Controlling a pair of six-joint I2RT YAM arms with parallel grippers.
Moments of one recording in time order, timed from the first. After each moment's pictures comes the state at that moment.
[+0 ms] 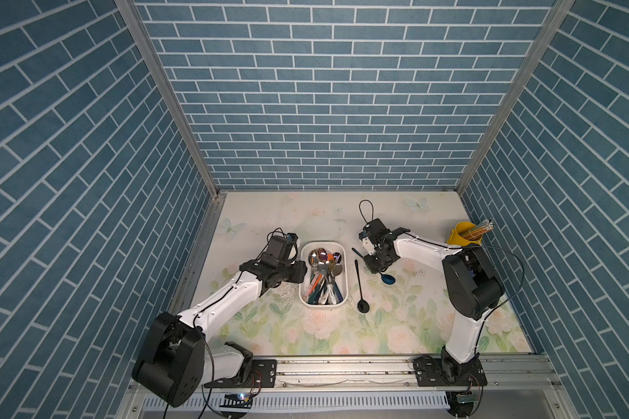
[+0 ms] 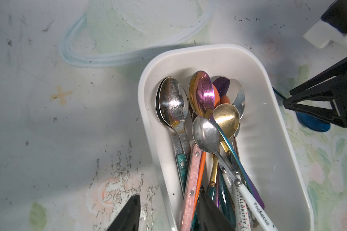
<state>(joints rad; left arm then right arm) -0.46 1.27 0.75 -0.40 0.11 -0.28 0.59 1.88 1.24 -0.69 0.04 0.00</state>
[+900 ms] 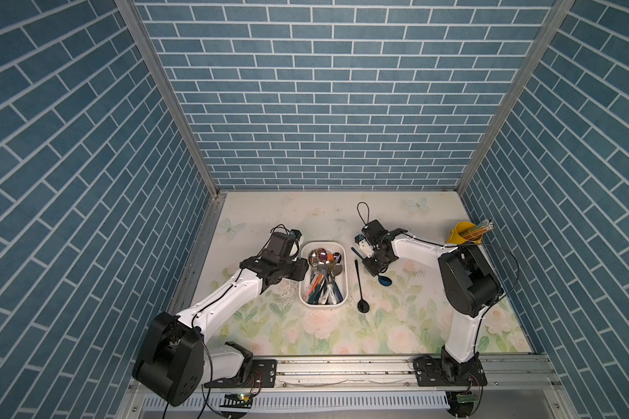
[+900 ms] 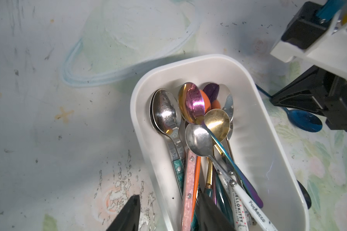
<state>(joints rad) -0.48 1.27 0.81 -0.43 0.10 -0.18 0.59 1.90 1.24 -0.69 0.02 -0.13</state>
